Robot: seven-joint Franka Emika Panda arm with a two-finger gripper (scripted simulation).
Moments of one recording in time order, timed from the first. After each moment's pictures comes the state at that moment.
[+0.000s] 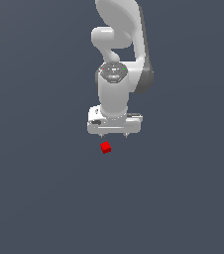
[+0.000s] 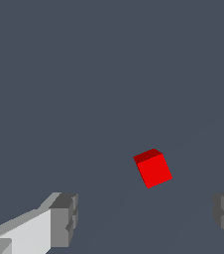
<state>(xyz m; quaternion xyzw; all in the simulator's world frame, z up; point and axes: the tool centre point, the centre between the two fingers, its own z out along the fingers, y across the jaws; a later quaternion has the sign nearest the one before) -0.007 0.008 0.160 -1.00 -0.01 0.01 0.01</state>
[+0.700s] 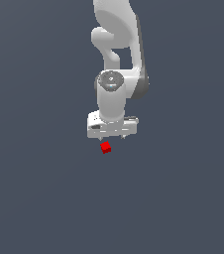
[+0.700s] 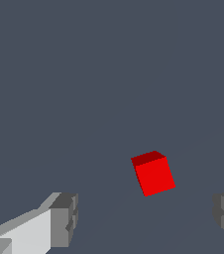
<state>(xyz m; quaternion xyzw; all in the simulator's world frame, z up) -0.014 0.001 0.131 -1.00 -0.05 0.01 0.01</state>
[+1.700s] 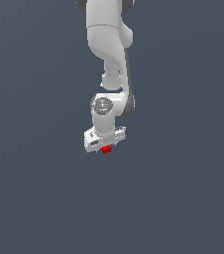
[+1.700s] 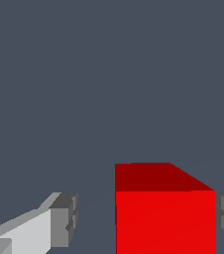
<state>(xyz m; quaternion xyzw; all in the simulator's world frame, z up) -0.029 -0.031 0.024 -0.98 -0.20 0.00 0.00</state>
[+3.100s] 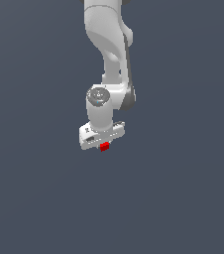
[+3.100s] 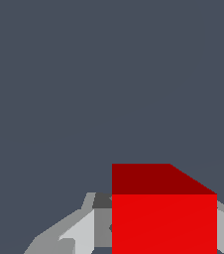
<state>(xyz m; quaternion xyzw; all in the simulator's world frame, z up) -0.014 -0.041 0.075 -0.98 -0.21 0.00 0.00</state>
